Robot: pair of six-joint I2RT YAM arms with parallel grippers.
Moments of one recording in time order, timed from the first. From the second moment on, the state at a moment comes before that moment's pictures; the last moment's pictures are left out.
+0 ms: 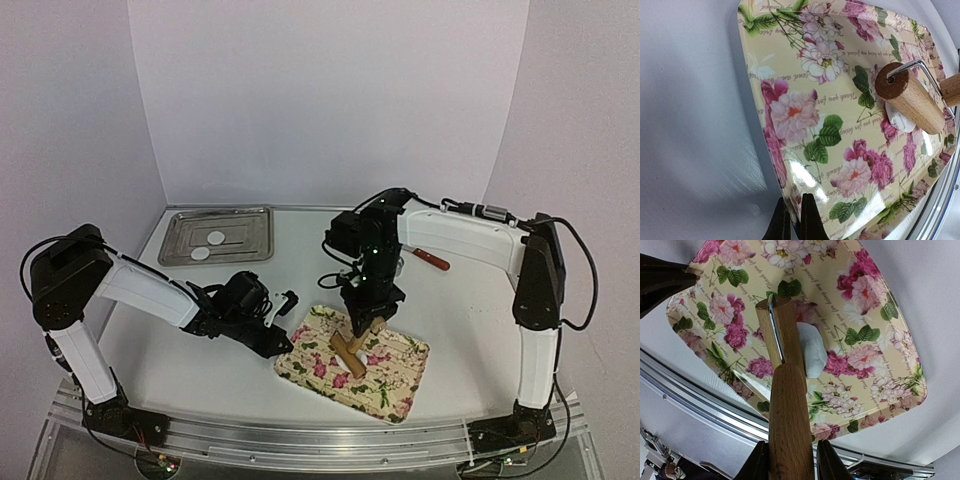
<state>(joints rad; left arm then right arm) -0.91 1.74 0.76 0.06 0.27 -0.33 0.91 2.05 1.80 -1.40 -0.19 0.42</state>
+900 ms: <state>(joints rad) -0.91 1.74 0.77 0.06 0.27 -0.33 0.89 2.10 1.83 -1.41 -0.28 0.40</state>
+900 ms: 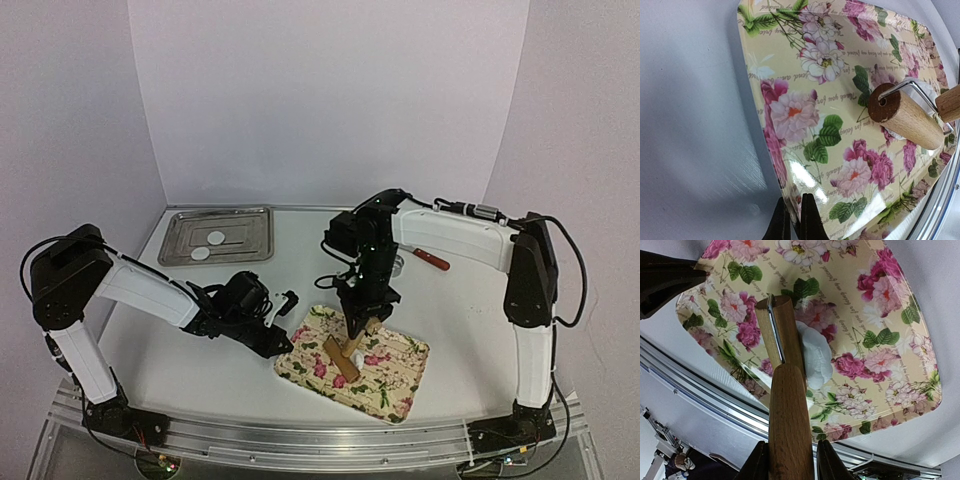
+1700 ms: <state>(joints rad) -0.92 1.74 0.77 0.06 0.26 -0.33 0.92 2.11 1.81 -1.34 -0.43 0.42</state>
